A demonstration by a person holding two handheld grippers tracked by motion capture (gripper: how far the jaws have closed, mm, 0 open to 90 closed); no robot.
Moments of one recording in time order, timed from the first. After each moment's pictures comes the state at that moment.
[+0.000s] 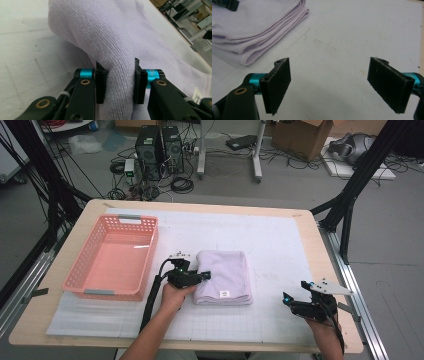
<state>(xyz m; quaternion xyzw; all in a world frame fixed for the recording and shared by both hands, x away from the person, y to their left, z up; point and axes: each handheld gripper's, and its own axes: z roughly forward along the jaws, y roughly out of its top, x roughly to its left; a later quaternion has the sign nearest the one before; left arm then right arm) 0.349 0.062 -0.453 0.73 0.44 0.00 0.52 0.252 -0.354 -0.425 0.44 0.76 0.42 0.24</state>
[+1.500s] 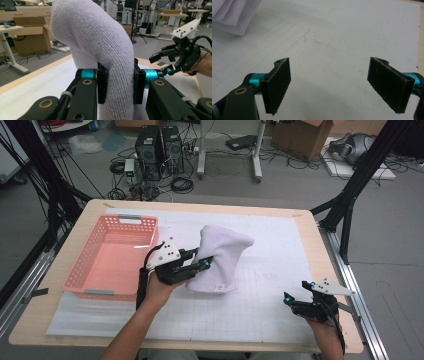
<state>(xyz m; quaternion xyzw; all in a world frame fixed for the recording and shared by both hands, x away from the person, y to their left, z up) 0.310 0.081 -0.350 0.72 0.18 0.16 0.66 0.250 -0.355 -0.424 0.44 0.75 0.42 0.24</state>
